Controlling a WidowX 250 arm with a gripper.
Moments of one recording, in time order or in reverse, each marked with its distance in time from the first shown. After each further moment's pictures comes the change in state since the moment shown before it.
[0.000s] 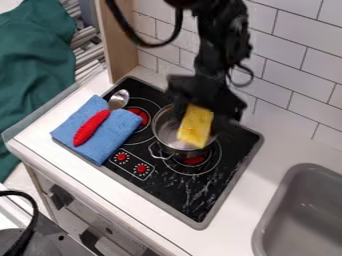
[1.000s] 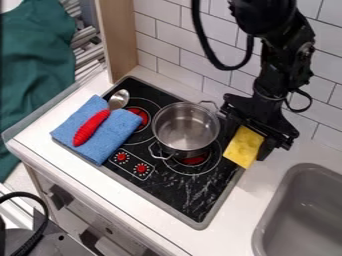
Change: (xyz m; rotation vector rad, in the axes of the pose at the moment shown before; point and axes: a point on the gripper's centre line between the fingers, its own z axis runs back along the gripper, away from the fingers) arm 0.016 -0.070 -0.026 -0.045 0.090 -0.169
